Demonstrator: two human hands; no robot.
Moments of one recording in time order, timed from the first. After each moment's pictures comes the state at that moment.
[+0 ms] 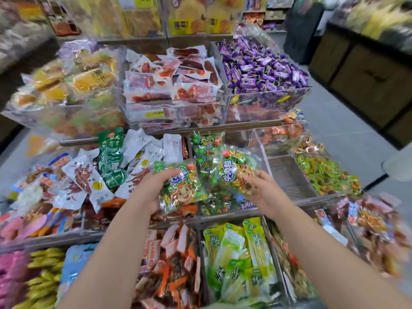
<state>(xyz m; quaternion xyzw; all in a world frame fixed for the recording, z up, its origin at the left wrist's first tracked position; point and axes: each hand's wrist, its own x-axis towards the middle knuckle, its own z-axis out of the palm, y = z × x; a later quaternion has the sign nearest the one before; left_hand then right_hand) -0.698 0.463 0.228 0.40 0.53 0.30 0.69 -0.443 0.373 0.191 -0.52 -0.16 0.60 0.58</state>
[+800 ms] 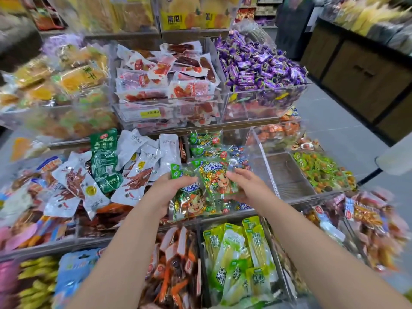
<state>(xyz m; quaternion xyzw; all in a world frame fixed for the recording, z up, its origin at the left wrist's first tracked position) -0.677 0.465 0.216 0.46 0.55 0.23 0.66 -0.466 0.395 0.189 -0.65 -0.23 0.56 0.46</state>
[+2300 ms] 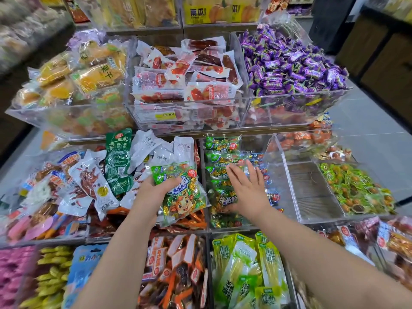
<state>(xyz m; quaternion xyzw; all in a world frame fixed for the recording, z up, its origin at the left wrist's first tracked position) -0.709 0.487 0.201 0.40 0.60 0.36 0.59 -0.462 0.449 0.129 -0.70 -0.71 0.02 0.04</state>
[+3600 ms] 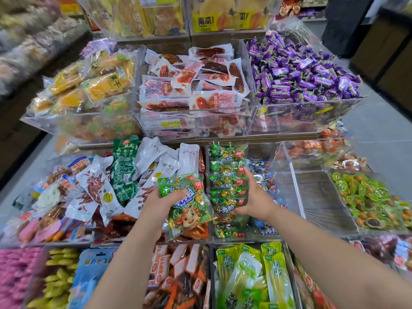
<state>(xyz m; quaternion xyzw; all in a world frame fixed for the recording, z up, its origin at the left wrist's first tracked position) -0.703 0.479 0.203 0.38 0.62 0.35 0.59 -0.434 0.469 0.120 -0.68 -0.60 0.36 0.21</state>
